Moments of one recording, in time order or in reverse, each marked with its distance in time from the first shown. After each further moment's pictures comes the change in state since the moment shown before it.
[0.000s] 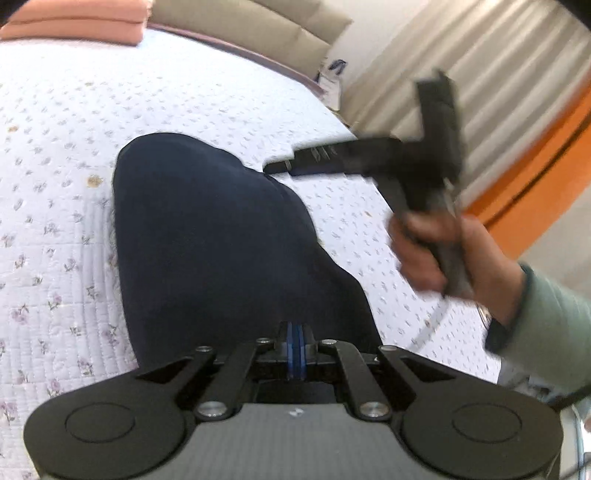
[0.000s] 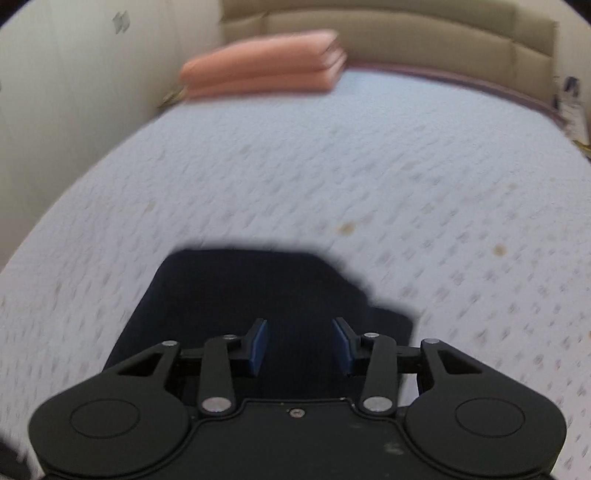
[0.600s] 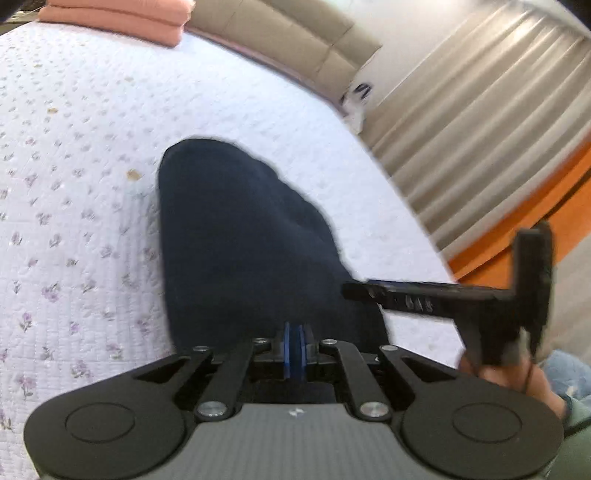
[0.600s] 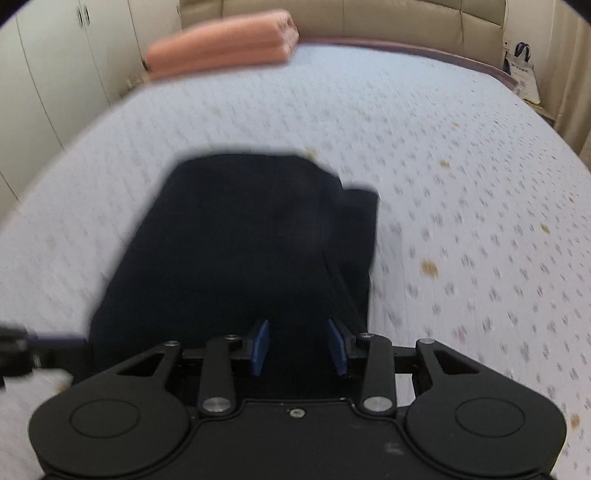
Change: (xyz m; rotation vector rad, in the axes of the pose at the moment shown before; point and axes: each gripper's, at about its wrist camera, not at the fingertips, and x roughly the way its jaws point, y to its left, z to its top) left arm -0.005 0.030 -0.007 -0.084 -0.049 0.037; right arm -0.038 0.026 -0.088 0.122 0.053 -0.158
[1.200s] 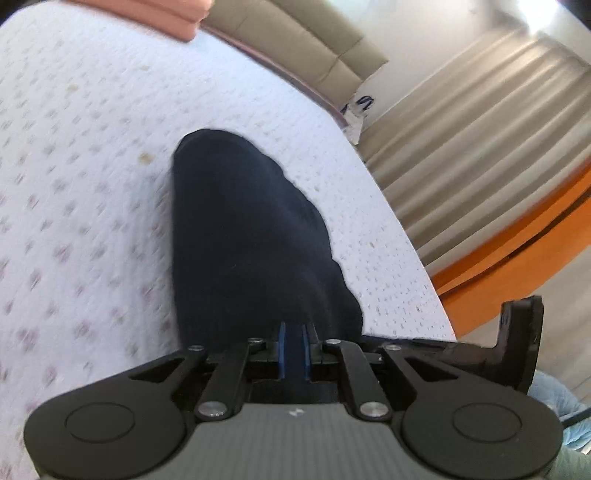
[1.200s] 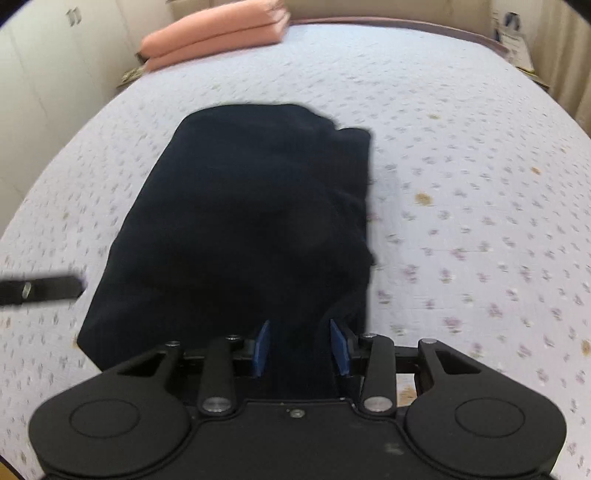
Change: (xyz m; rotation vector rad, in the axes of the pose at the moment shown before) left arm -0.030 0.003 -0.010 -0.071 -0.043 -0.070; right arm -0.029 -0.005 -0.050 0.048 0.054 0.061
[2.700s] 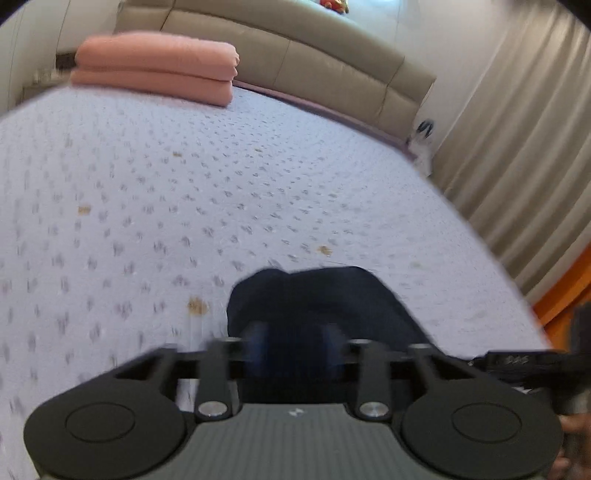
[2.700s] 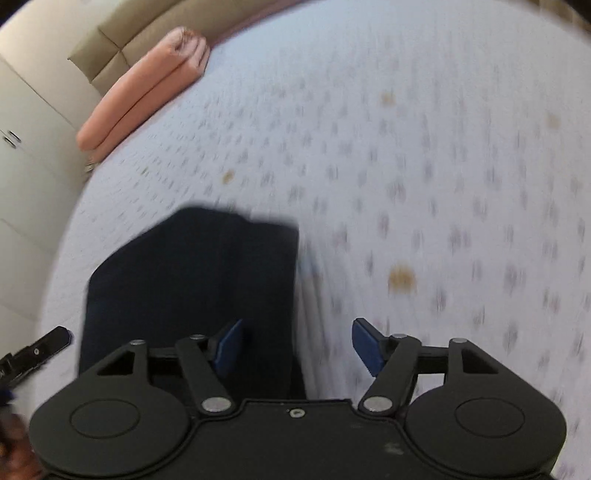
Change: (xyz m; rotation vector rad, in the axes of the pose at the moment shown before) left arm 0.048 0.020 0.105 0.075 -0.148 0.252; right arm 0.097 -0.133 0.109 0.426 0.037 0.206
